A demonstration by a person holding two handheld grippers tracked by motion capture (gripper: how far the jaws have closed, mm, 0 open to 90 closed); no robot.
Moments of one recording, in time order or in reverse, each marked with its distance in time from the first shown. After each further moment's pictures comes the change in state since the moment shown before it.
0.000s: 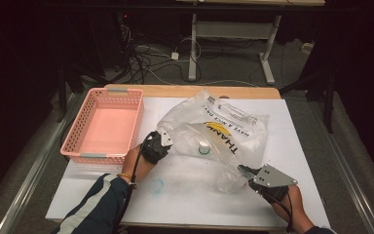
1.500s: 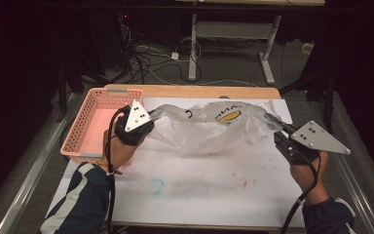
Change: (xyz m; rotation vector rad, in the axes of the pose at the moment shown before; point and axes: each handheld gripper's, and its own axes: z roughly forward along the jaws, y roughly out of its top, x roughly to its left) left arm 0.041 0.040 -0.101 -0.414 0.076 -0.034; right arm -0.080 0.076 -0.036 -0.304 -0.246 0.118
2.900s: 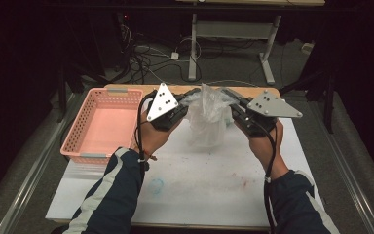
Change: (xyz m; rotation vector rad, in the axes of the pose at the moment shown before) left arm -0.026 0.066 0.028 -0.372 -0.123 -0.010; right arm 0.038 0.067 0.073 -0.100 0.130 0.058
